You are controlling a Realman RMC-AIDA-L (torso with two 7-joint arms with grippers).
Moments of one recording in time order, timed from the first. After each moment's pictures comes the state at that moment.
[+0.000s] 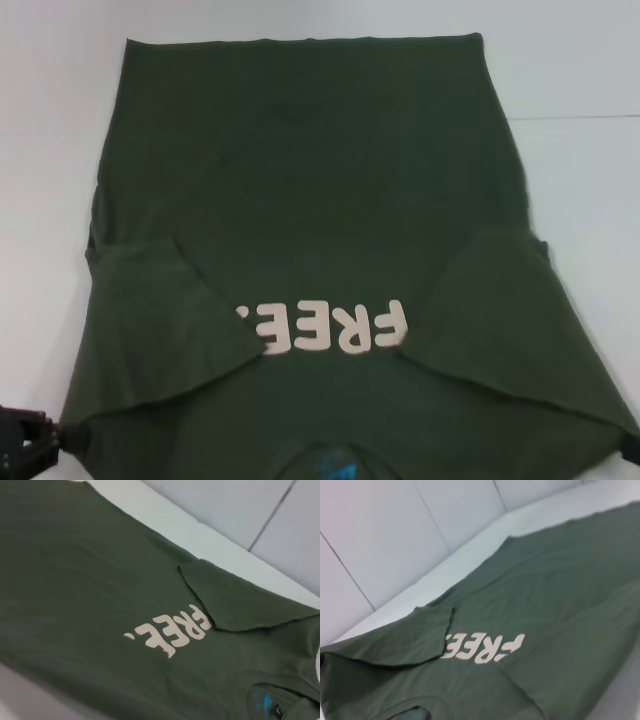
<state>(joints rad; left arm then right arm) -0.38 -2.11 0.15 0.95 2.55 1.94 -1.44 0.08 2.09 -0.36 -0.68 -2.11 -1.73 1.29</state>
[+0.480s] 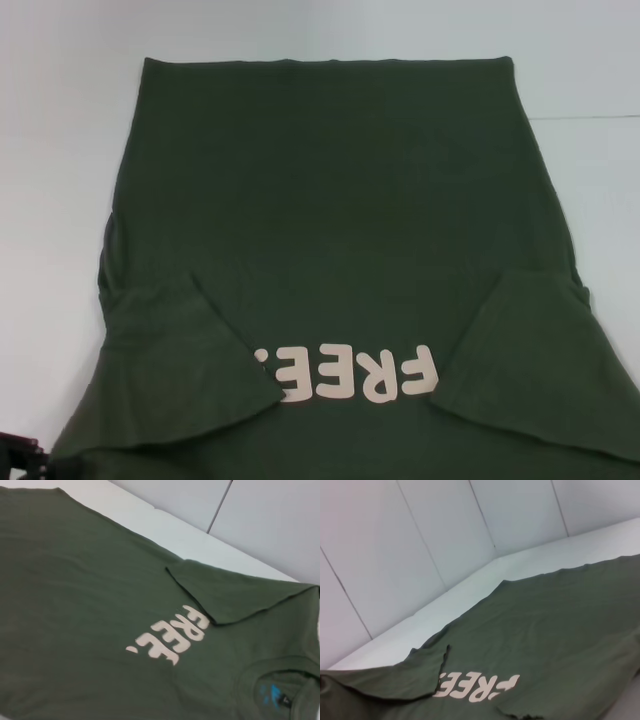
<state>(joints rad) -0.38 -2.10 0.12 0.97 2.61 2.04 -1.28 -0.06 2.09 -0.18 -0.64 -2.11 -1.90 1.09</state>
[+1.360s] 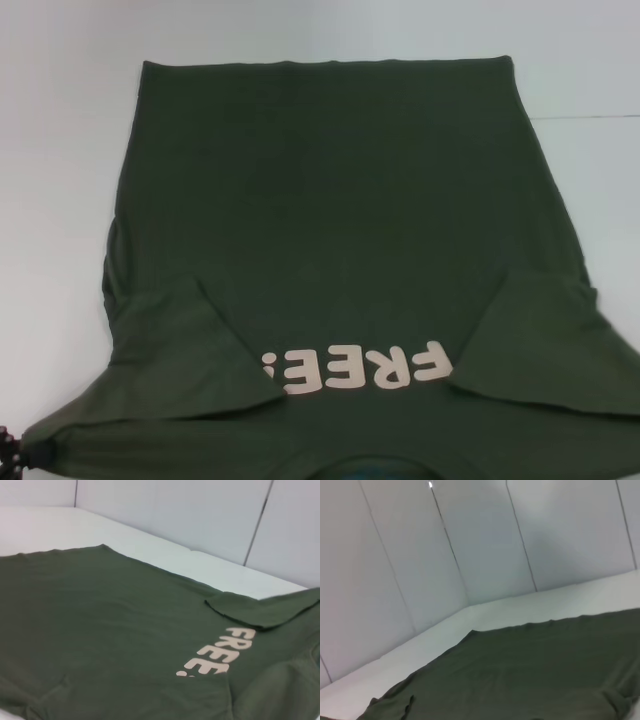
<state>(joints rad) -0.33 -2.09 -0.06 0.91 2.59 2.01 -1.04 -0.04 2.09 0.00 -0.58 -2.11 -1.94 1.00</state>
